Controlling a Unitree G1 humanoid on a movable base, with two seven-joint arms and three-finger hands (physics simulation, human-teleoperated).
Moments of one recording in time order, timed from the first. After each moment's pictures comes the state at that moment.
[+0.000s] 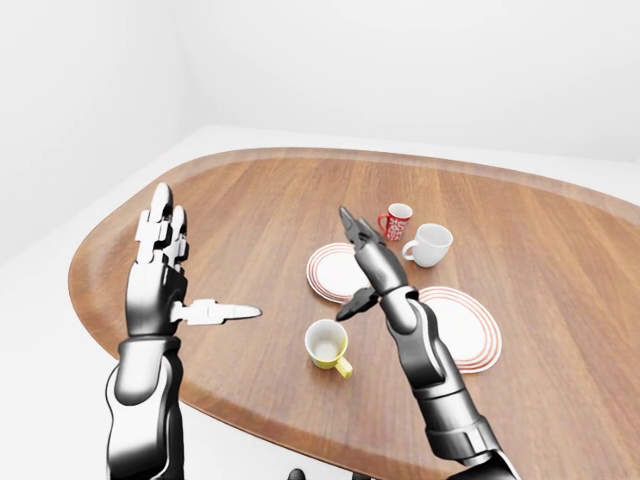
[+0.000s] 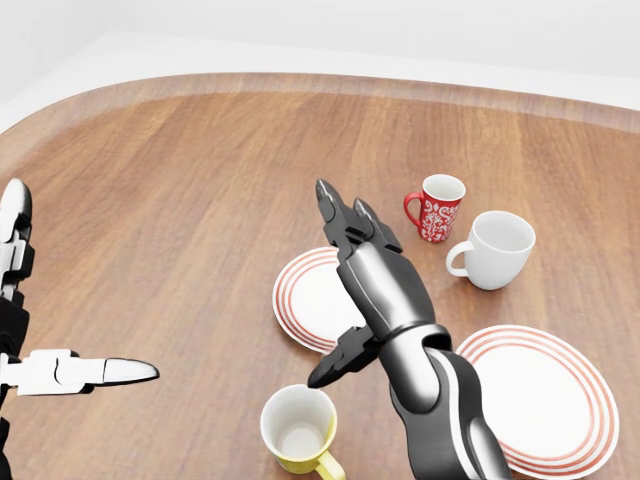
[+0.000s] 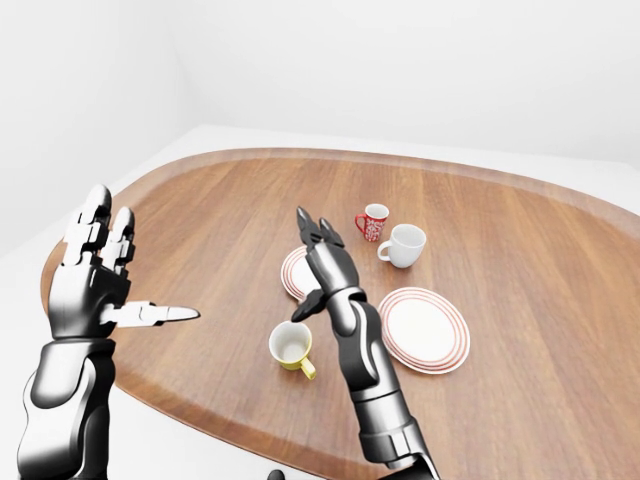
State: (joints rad) left arm -0.01 0.10 0.25 -0.49 -0.01 0.09 -0.17; right arm -0.32 0.03 0.14 0.04 -0.81 0.09 0.17
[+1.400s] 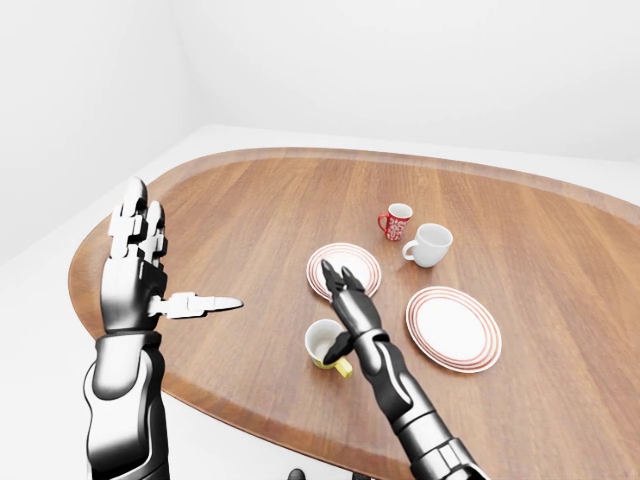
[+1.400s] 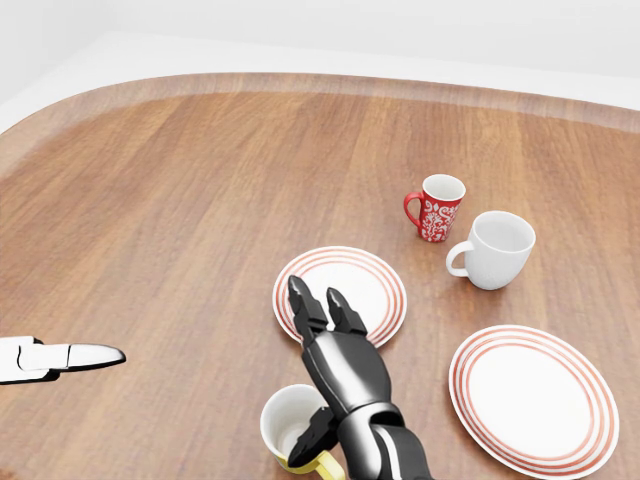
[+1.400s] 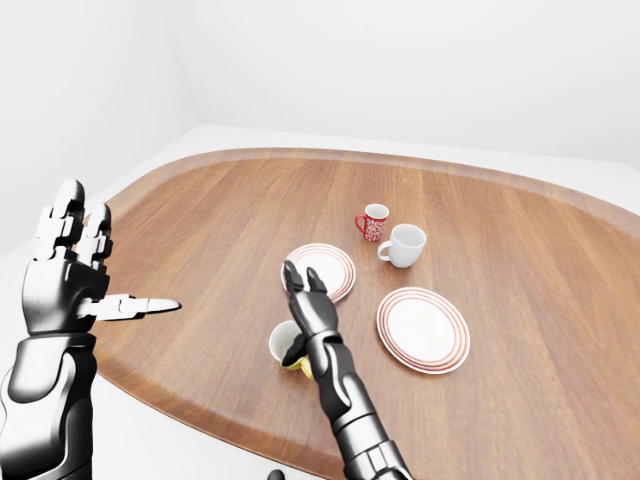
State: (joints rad) left arm -0.05 0.15 0.33 -0.44 -0.06 0.09 -0.17; right arm -0.22 0.10 0.25 0.38 -0.93 0.01 -0.07
